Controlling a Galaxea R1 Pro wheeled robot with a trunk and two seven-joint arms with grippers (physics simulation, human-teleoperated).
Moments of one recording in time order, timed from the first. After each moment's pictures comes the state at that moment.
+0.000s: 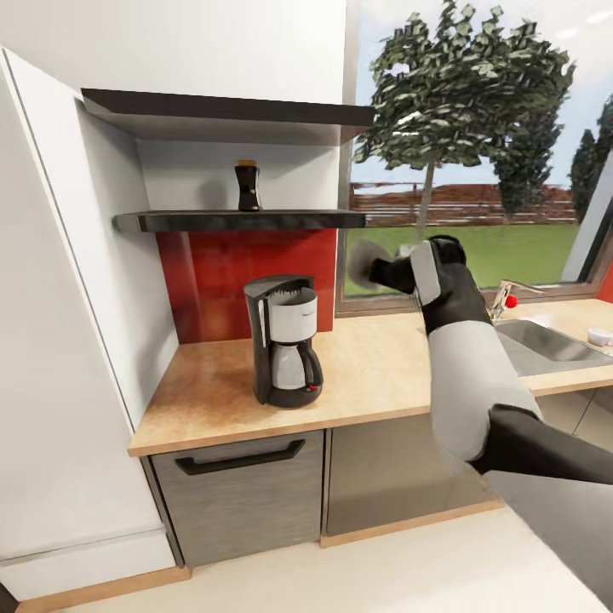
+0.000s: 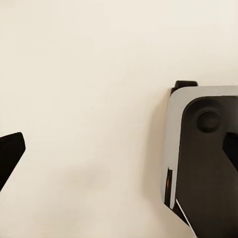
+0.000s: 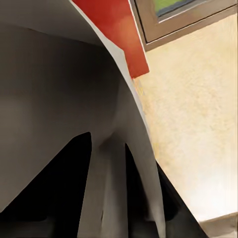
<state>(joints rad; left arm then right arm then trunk) -0.04 0.18 0.01 -0.14 0.02 -0.09 -0.01 -1.39 0.17 -0.29 -0.82 -0.14 1.02 -0.19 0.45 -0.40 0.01</state>
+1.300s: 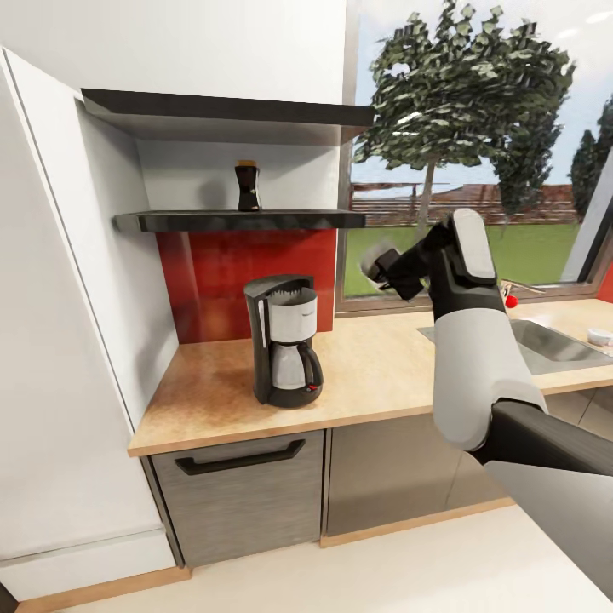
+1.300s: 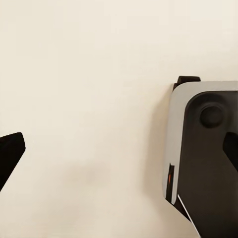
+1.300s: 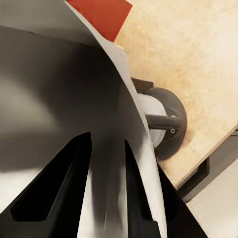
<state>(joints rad) -0.04 0.18 0.02 -0.12 0.03 -0.09 0.00 -1.43 0.17 -0.28 -0.92 -1.31 0.77 -1.30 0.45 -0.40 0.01</state>
